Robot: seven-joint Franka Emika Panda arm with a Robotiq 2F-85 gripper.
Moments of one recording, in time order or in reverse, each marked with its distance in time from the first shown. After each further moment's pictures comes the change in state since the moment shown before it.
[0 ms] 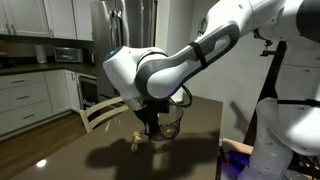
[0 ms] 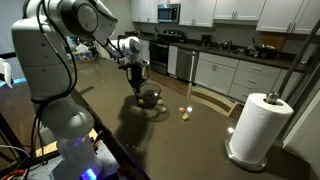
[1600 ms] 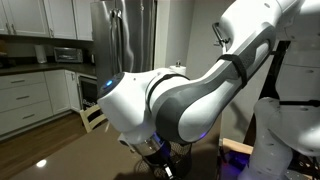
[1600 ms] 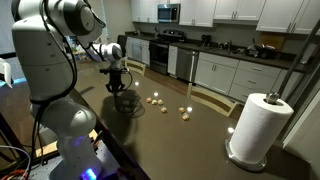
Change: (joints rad) arm 0.119 0.001 0.132 -0.107 0.171 0.024 -0.217
